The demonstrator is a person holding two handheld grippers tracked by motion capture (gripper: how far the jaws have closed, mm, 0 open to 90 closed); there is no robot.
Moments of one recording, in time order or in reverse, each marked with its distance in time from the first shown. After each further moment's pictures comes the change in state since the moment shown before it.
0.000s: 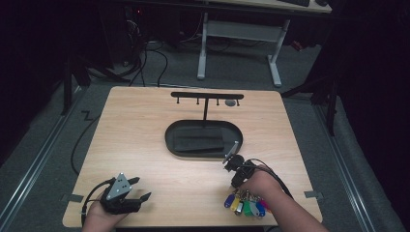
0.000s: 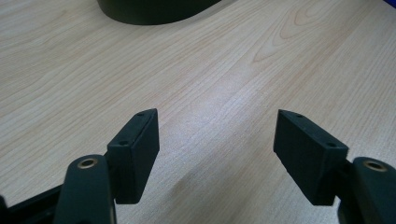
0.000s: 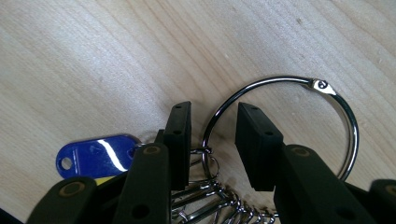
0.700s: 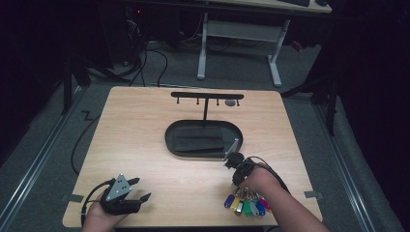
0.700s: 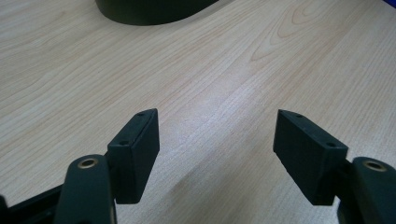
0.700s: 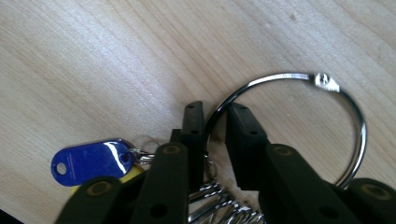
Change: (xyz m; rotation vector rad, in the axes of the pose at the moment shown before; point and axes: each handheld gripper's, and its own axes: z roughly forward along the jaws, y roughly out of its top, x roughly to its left) left arm -0.001 -0.001 -0.001 0.000 -0.003 0.010; right arm -0.008 0.006 0.003 0.039 0.027 0.034
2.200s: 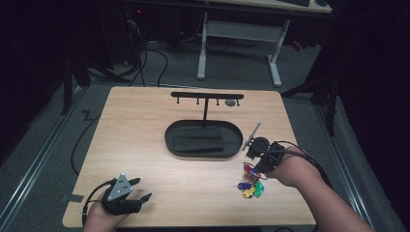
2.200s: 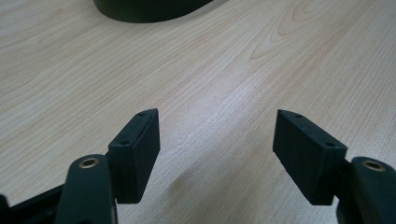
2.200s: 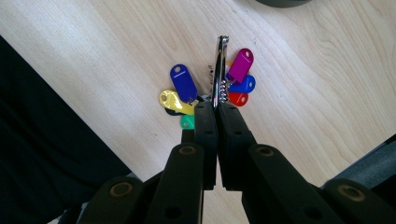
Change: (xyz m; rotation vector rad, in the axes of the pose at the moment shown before) left arm -0.001 -0.001 0.004 0.003 -0.002 -0.001; right arm 0.001 -0.046 -0.137 -0.079 -0.124 -0.190
